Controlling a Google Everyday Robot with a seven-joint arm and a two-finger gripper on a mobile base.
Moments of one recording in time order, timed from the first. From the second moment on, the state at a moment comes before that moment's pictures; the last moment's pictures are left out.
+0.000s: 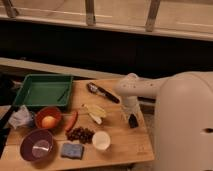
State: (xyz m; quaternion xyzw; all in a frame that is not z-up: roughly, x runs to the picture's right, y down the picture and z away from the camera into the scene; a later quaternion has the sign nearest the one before) arm 0.156 0.170 0.827 -0.25 0.34 0.58 0.70
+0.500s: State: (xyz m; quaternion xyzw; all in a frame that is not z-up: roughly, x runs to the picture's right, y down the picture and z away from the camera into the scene) arm 0.082 0.170 0.837 -0.26 0.32 0.54 0.74
